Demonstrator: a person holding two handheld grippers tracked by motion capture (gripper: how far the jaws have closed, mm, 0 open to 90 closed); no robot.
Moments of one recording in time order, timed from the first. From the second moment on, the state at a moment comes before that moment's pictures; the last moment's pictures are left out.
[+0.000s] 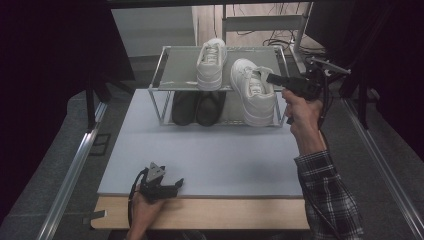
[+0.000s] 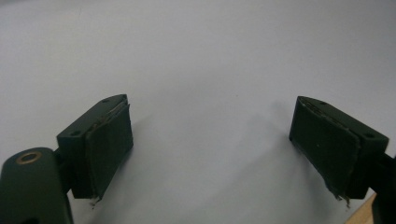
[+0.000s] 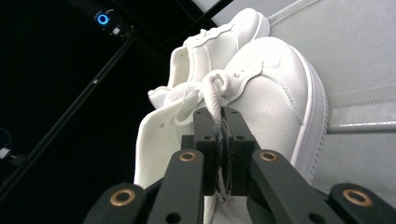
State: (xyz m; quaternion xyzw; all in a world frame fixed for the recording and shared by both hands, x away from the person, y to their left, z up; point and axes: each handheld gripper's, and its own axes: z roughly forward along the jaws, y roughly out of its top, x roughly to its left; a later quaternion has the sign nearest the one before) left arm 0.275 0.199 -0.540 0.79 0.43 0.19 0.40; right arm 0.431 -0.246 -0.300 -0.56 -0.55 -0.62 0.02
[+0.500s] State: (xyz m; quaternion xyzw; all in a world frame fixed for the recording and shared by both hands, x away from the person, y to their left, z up) left arm 0.275 0.199 -0.540 0.79 0.43 0.19 0.40; right arm 0.466 -0.232 -0.300 -0.58 -0.53 -0.62 0.00
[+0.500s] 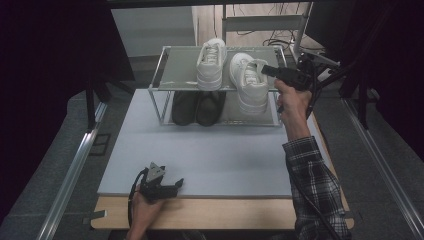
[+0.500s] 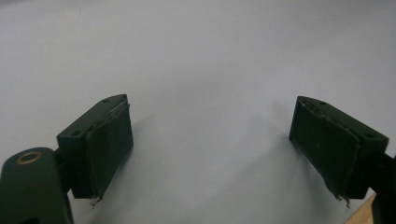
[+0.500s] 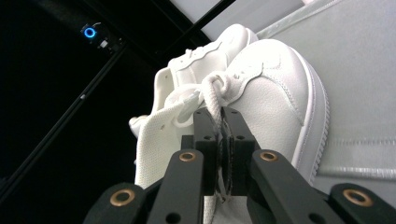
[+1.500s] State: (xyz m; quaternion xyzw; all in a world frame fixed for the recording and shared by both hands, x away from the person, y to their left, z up) left arm 0.275 0.199 -0.540 0.79 0.43 0.20 0.40; right arm 0.487 -0.219 -0.303 -0.56 -0.55 -0.62 -0.03
